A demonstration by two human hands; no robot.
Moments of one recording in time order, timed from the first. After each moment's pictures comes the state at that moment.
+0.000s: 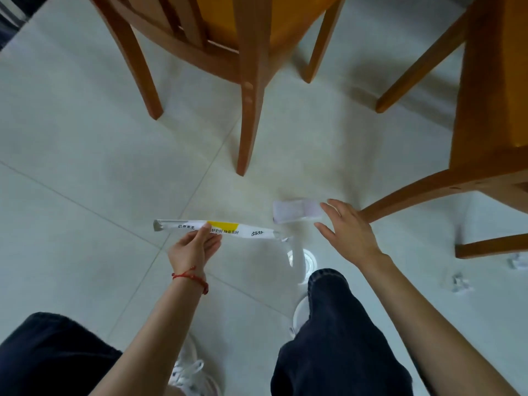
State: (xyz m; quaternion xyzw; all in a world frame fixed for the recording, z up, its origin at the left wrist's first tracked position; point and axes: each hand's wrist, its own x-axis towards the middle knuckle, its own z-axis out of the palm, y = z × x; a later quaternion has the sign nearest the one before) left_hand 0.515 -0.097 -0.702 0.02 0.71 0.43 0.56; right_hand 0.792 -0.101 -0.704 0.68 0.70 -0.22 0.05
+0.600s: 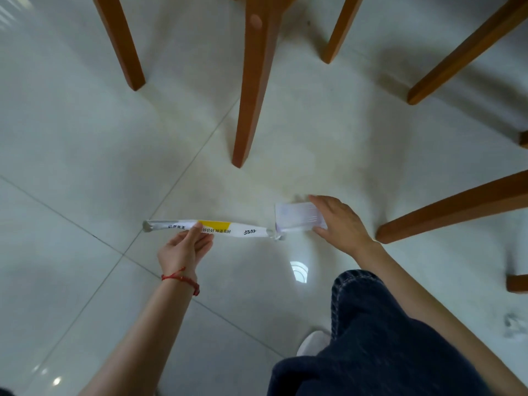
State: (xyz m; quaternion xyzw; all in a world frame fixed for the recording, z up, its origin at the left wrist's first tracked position) left_hand 0.517 -0.088 -0.854 -0.01 0.69 0.47 0.55; right_hand 0.808 -0.057 -0.868 0.62 0.74 -0.26 0.08
